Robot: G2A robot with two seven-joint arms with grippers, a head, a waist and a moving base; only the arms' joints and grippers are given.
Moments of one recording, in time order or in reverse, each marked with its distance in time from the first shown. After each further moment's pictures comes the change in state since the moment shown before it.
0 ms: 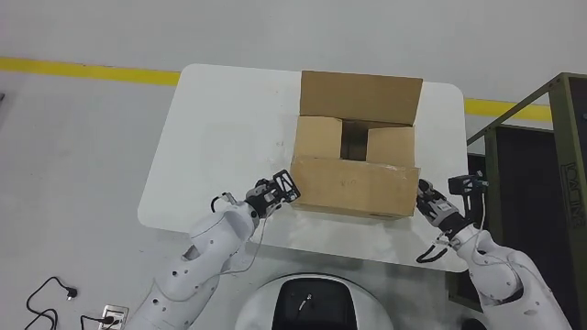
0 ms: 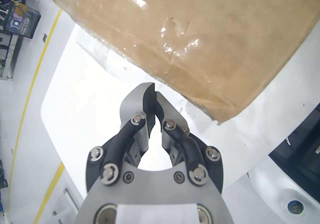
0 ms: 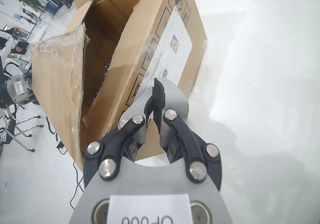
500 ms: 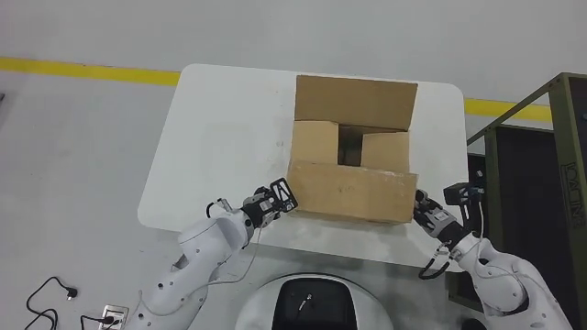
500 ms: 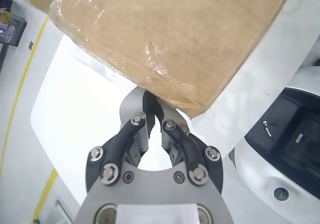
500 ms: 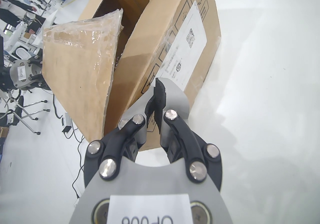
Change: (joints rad) left arm 0.088 0.019 -0.072 -0.128 -0.052 -0.126 -0.020; right arm -0.077 0.007 0.021 -0.081 0.024 -0.072 0.053
